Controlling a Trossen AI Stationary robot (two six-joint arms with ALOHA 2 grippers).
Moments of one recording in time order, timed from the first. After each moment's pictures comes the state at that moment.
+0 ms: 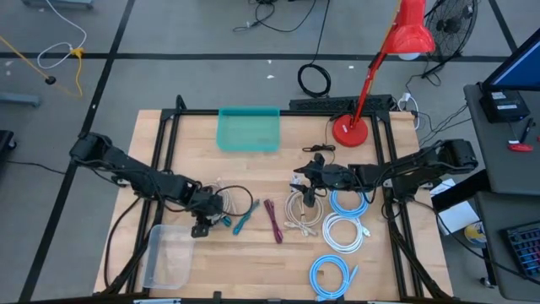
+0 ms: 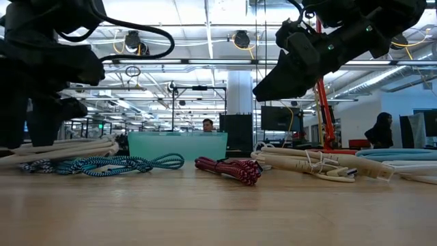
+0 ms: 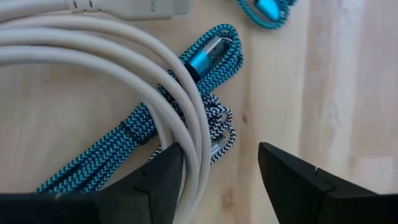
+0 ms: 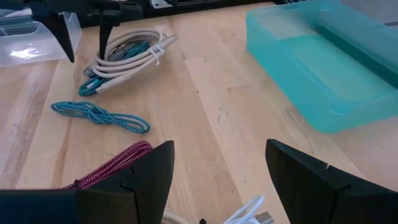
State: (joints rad) left arm -0.31 1.31 0.60 -0.50 0.14 -0.40; right arm 0.06 1.39 0.59 0.34 0.26 0.20
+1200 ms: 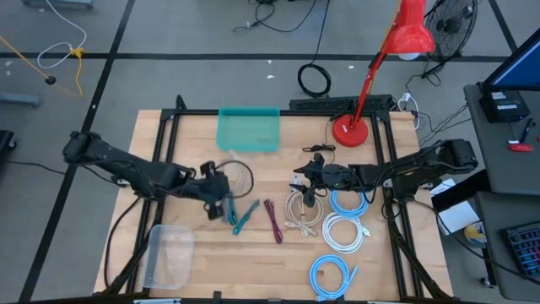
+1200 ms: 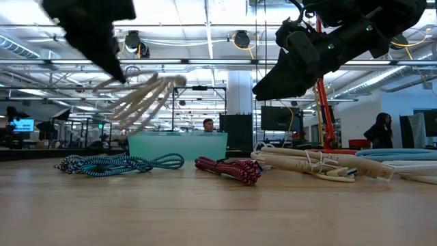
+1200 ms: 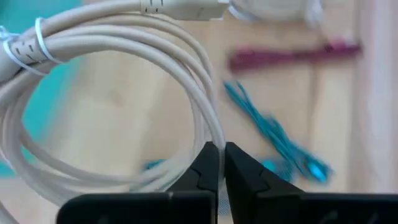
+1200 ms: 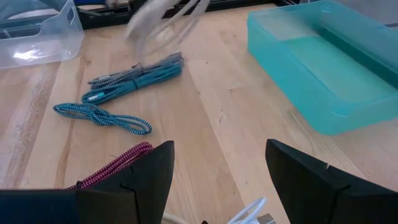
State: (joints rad) left arm -0.28 1.19 0.86 -0.62 -0.36 -0.37; right arm 0.06 1.39 0.59 0.35 0.26 0.20
